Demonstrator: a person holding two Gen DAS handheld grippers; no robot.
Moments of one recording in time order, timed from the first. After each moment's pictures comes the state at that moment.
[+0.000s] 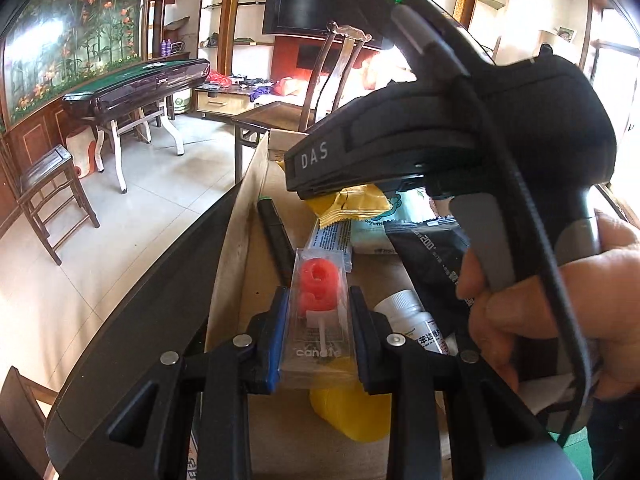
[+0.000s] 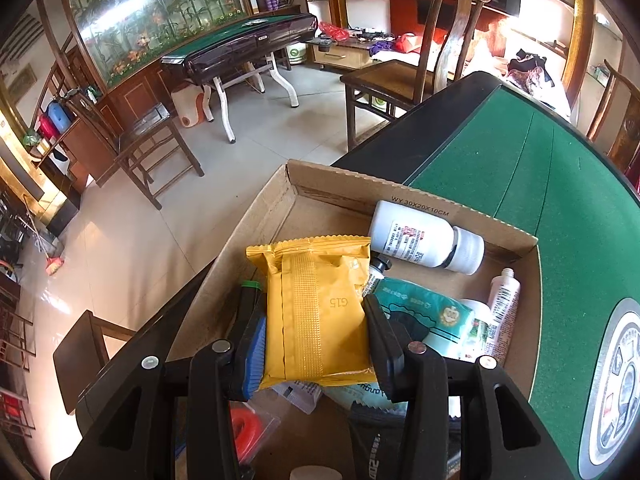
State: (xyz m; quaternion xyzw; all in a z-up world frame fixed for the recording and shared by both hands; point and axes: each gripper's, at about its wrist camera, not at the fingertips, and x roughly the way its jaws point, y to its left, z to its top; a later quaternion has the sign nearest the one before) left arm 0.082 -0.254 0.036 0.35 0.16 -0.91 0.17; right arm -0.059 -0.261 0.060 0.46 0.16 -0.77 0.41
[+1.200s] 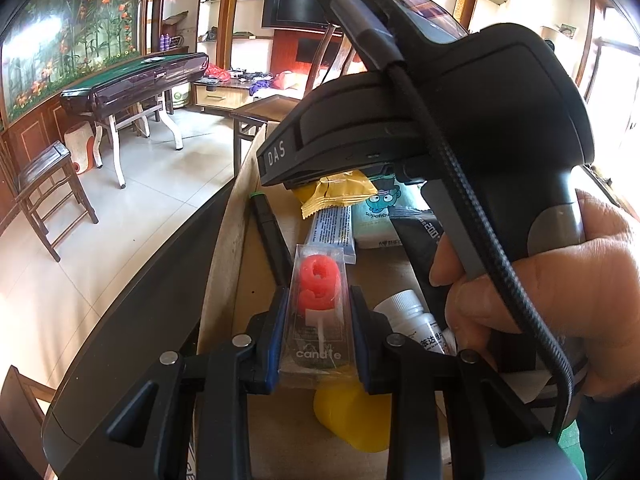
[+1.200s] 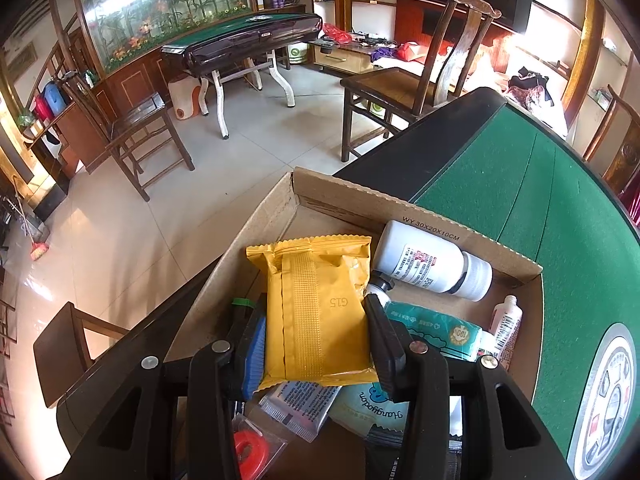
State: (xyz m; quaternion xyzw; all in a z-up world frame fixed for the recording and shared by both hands) left arm 0.085 -0.256 0.030 0.36 0.16 -0.90 0.17; right arm -0.063 -0.278 0.060 0.44 0.20 -0.78 0.40
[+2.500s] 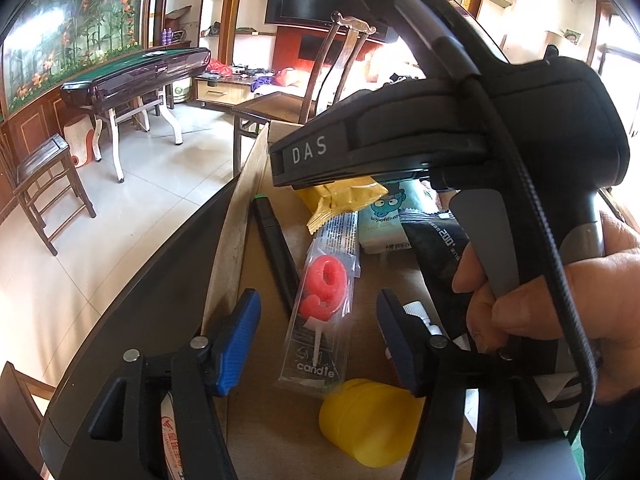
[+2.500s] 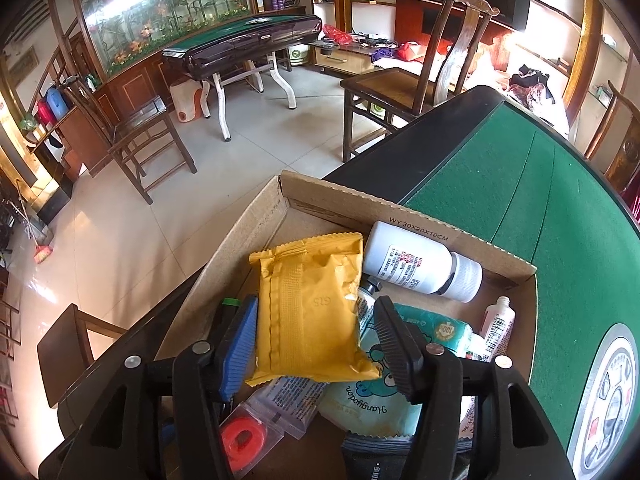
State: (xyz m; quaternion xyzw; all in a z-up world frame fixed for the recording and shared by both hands) left arm 0.077 -0.250 0.032 0.36 0.17 -0.90 0.17; right arm -0.069 -0.268 0.061 0.44 0.19 -0.78 0.41
